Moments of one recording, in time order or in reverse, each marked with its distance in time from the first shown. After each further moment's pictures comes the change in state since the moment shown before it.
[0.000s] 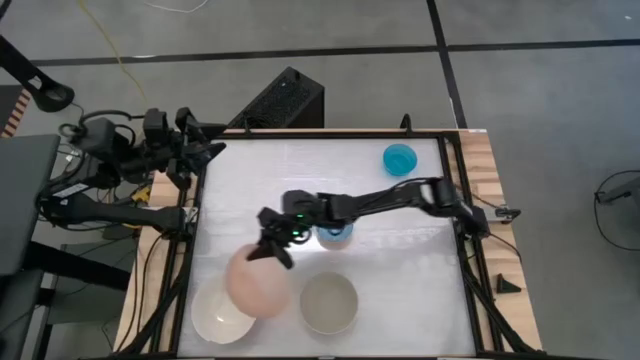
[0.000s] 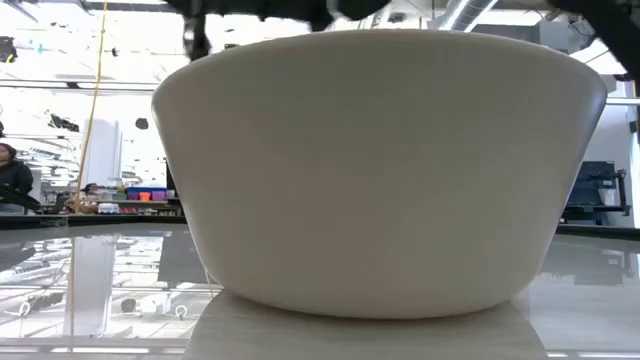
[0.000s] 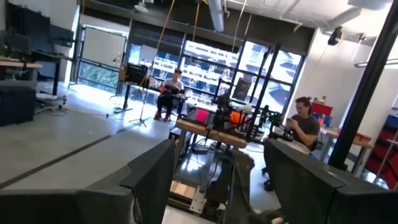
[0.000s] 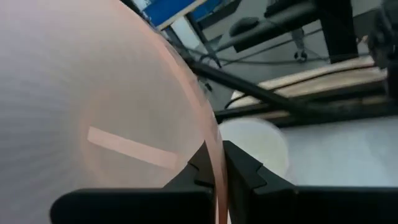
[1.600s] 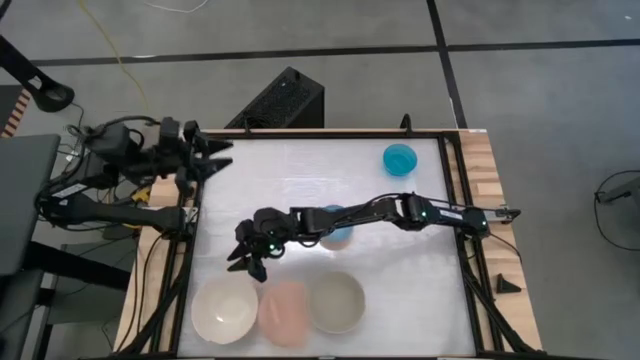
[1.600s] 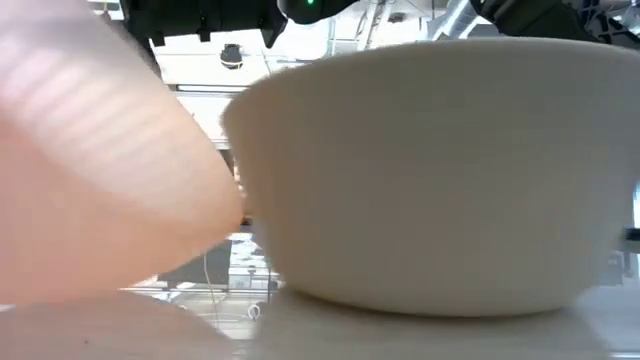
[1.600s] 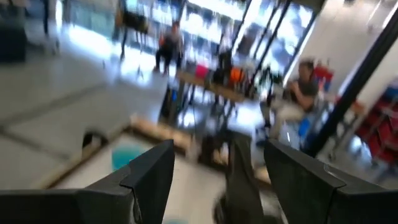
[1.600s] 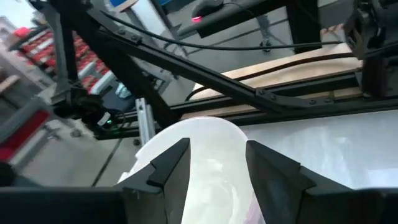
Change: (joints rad) left arm 0.000 -0.012 0.001 -0.258 0.063 -0.102; right arm 0.038 0.265 0.398 -0.254 0.137 -0.073
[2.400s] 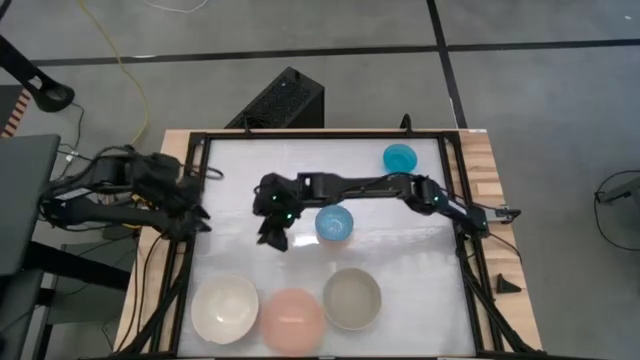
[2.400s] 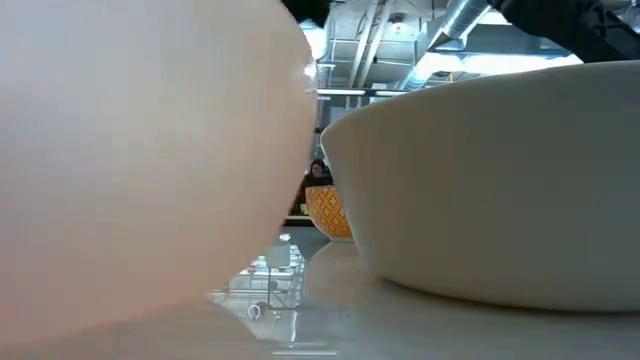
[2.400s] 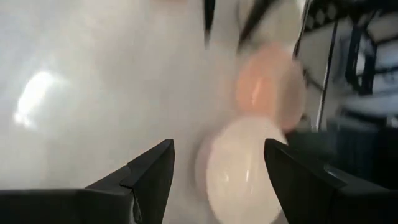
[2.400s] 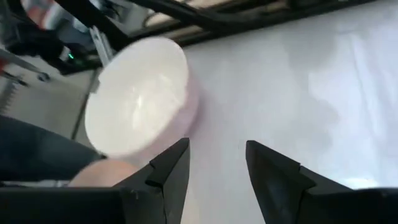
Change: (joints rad) left arm -0.047 -0.067 -0.169 -0.778 0.379 -0.255; right arm -0.124 -0.165 0.000 -0.598 -0.059 -0.172
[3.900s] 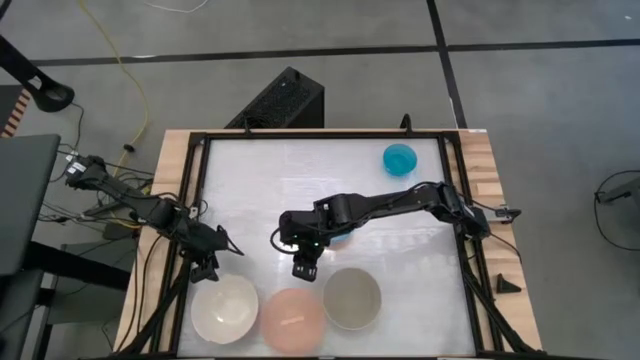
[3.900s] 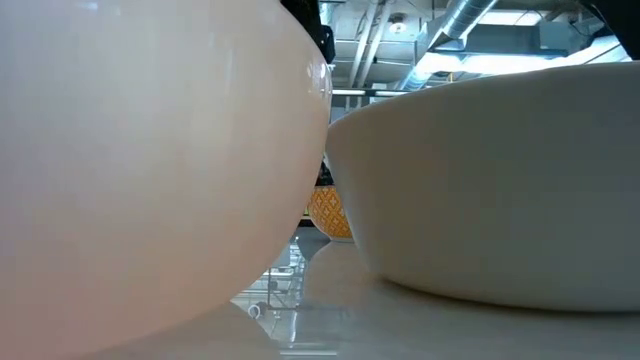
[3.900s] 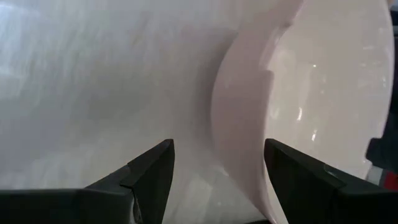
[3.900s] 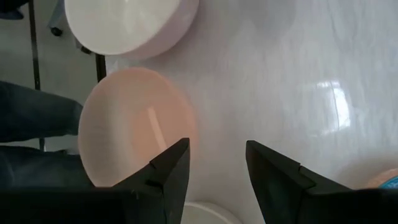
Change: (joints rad) left arm -0.544 0.006 -0.626 0.584 -0.038 -0.328; right arm 0.193 -0.163 -0.115 -0.347 0.225 0.227
